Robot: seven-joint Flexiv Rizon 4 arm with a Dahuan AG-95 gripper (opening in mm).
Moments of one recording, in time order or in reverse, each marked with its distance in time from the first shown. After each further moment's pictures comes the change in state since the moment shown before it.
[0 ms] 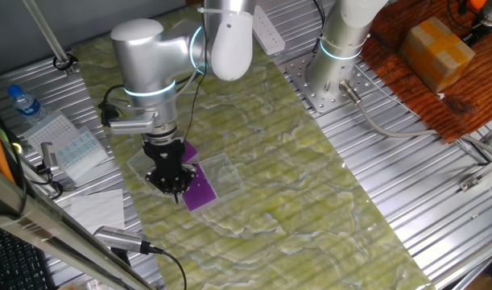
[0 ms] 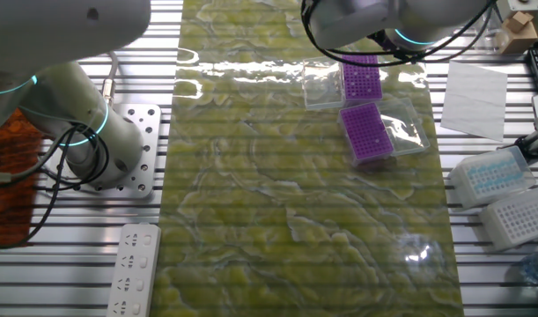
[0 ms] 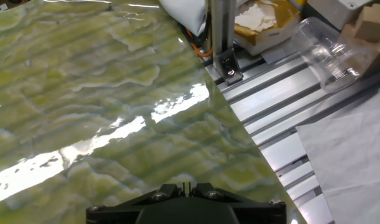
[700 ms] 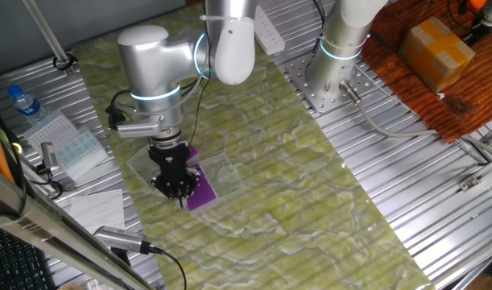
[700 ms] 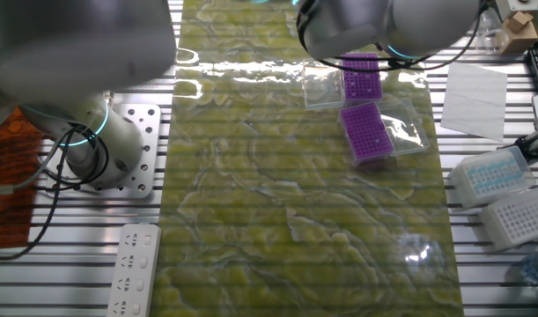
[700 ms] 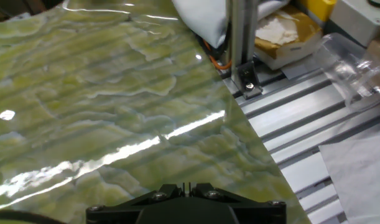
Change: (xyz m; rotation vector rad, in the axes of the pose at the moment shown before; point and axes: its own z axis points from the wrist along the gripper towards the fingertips) arm -0.007 0.013 0.016 -0.045 -0.081 -0.058
